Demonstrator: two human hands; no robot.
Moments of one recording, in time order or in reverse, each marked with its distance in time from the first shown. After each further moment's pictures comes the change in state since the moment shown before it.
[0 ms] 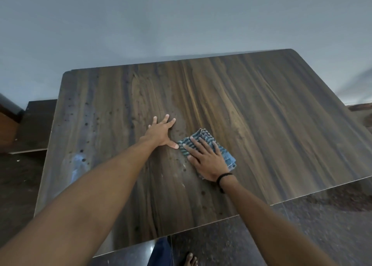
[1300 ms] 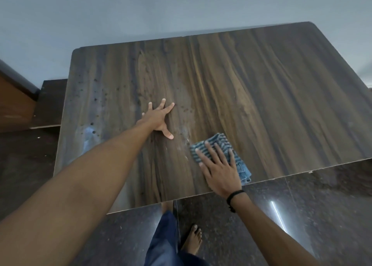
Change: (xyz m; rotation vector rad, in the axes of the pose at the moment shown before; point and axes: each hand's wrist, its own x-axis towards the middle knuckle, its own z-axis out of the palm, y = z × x) left_hand -0.046 -0.008 0.011 0.048 -0.112 -0.133; right_hand -0.116 -0.003 0.043 -0.019 0.063 0.044
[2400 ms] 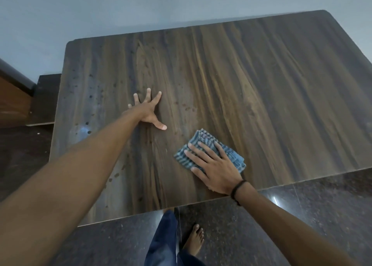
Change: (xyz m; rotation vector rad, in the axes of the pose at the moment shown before) left_hand 0.023 -0.038 -0.021 -0.061 -0.033 -0.113; right_hand 0.034 -0.002 -0.008 -0.095 -0.066 -0.386
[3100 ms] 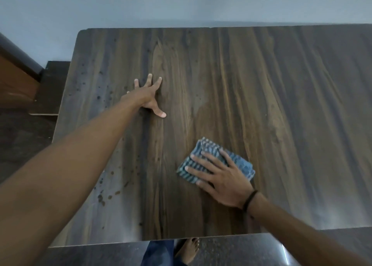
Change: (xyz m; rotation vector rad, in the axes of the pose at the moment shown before) left_hand 0.054 -0.032 -0.067 -0.076 0.012 -0.118; right_hand 0.059 0.032 -0.018 -0.056 -0.109 -0.203
